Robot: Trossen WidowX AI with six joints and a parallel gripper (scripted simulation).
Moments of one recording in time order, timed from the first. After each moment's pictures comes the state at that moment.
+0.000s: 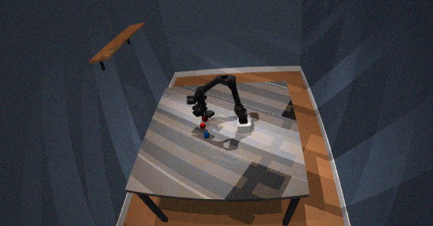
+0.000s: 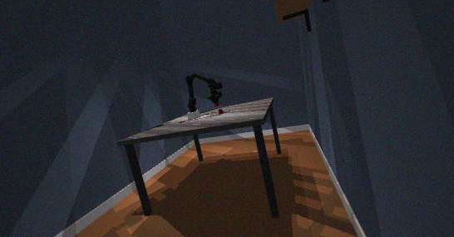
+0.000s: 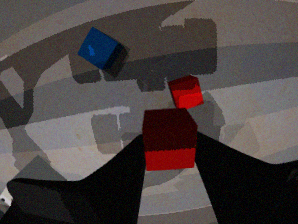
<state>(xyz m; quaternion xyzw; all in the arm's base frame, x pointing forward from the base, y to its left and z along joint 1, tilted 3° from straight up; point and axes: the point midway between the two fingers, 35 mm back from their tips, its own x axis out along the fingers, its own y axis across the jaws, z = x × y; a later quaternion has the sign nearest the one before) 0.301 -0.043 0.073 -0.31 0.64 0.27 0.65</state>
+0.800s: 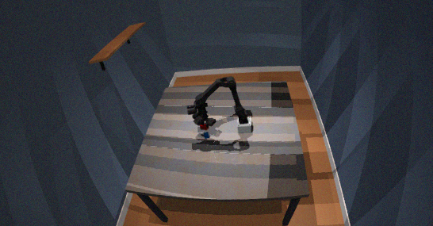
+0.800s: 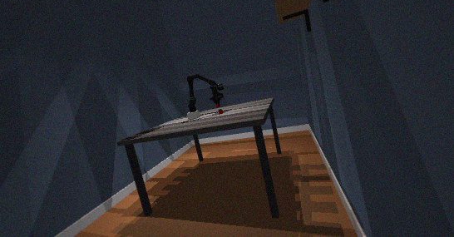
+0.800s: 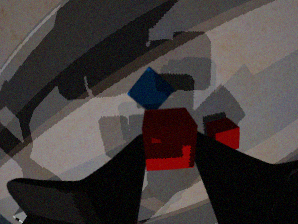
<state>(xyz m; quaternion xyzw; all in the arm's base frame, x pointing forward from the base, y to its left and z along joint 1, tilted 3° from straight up) 0.296 0.031 0.052 -0.34 0.63 0.30 0.64</state>
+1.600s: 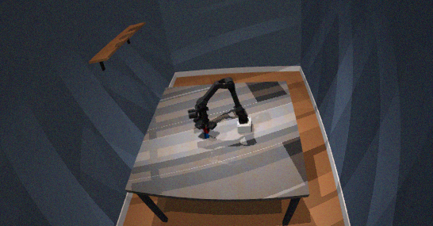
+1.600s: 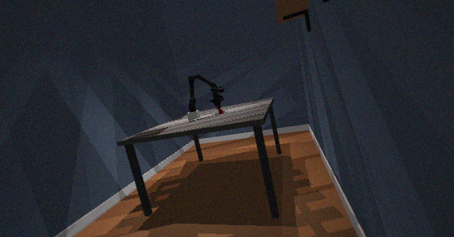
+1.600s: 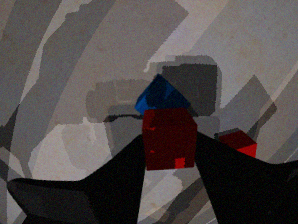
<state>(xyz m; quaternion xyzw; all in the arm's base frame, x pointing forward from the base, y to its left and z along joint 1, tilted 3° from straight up) 0.294 0.042 0.026 -0.34 0.63 0.30 0.64</state>
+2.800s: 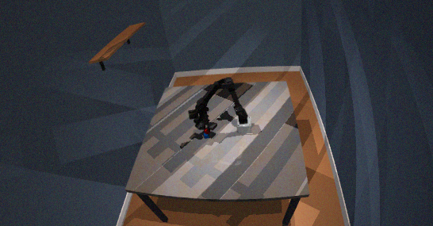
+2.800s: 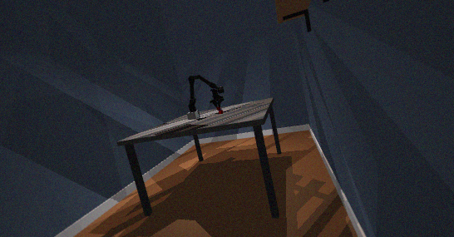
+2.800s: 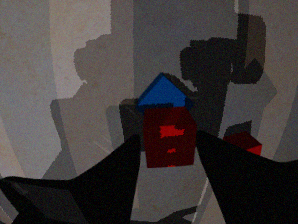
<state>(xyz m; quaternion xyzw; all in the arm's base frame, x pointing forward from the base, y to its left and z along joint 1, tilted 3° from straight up) 0.292 0.041 0.020 -0.34 0.63 0.30 0.63</state>
